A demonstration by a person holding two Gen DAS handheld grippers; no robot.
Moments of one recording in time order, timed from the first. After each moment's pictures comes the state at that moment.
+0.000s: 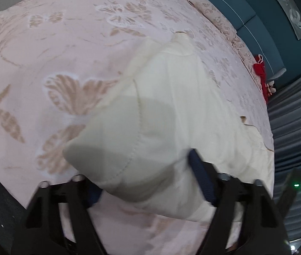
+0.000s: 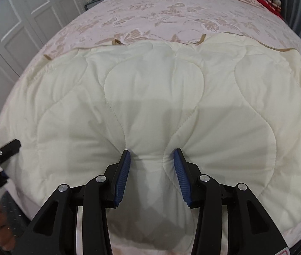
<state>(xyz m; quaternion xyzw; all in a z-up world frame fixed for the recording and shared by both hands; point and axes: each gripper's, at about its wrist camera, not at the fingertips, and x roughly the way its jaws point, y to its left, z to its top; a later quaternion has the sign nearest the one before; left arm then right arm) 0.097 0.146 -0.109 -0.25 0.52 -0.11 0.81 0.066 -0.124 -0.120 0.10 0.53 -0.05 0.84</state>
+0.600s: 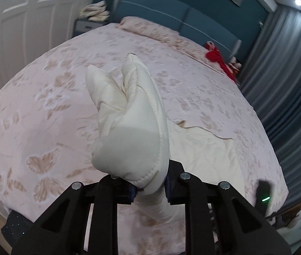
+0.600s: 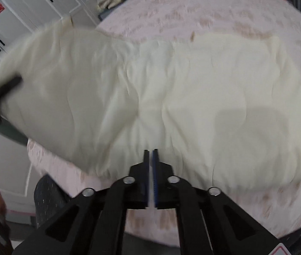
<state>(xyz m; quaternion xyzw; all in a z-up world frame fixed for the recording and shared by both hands) 0.058 0.039 0.042 -0.10 0.41 -0.22 0.88 -0.006 -0.160 -0.078 0.20 0.52 0.03 0.83</state>
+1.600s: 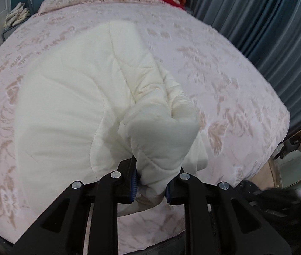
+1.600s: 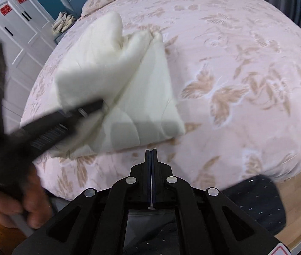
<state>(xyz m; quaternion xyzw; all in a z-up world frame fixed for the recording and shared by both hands) -0.015 -0.220 -0.046 0.09 0.49 -0.35 0.79 -0.129 -0.308 -0.046 0.25 0.50 -0.11 0.82</state>
